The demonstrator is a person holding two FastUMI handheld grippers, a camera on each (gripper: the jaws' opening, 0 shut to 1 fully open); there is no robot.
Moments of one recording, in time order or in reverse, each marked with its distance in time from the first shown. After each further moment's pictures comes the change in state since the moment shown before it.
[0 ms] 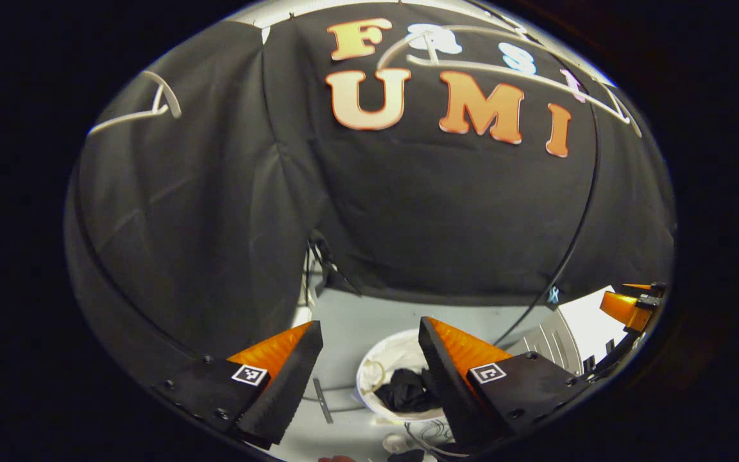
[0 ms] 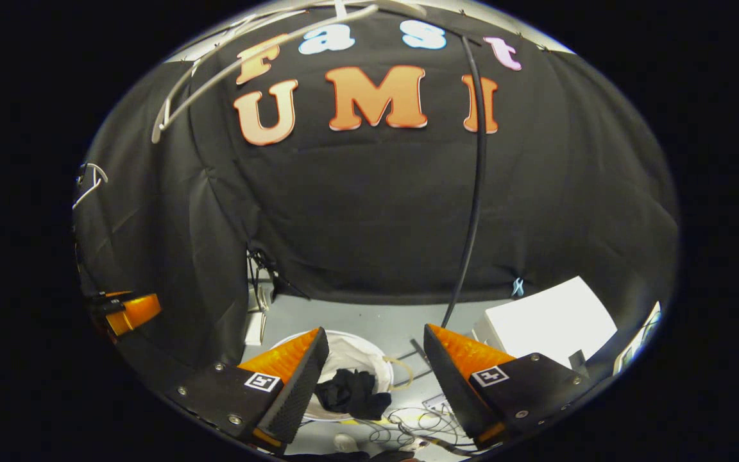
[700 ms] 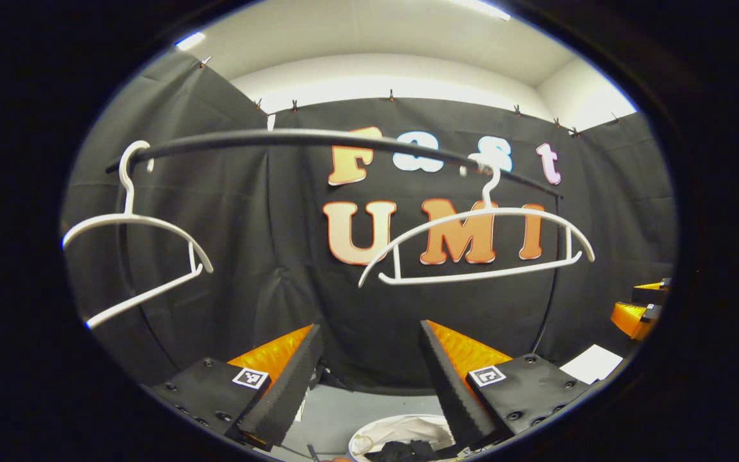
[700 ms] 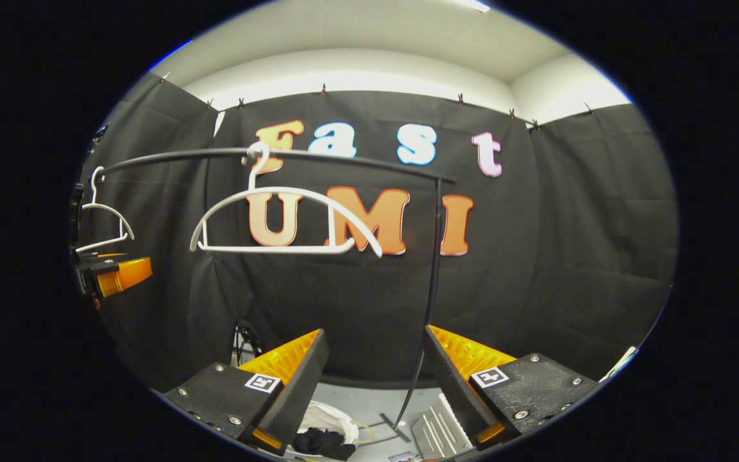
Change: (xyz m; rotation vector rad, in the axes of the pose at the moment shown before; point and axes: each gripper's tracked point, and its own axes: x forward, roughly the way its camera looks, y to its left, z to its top) left arm -0.137 -0.037 0.189 0.014 -0.514 -0.041; right arm -0.159 -0.020 0.171 -0.109 -0.493 -0.053
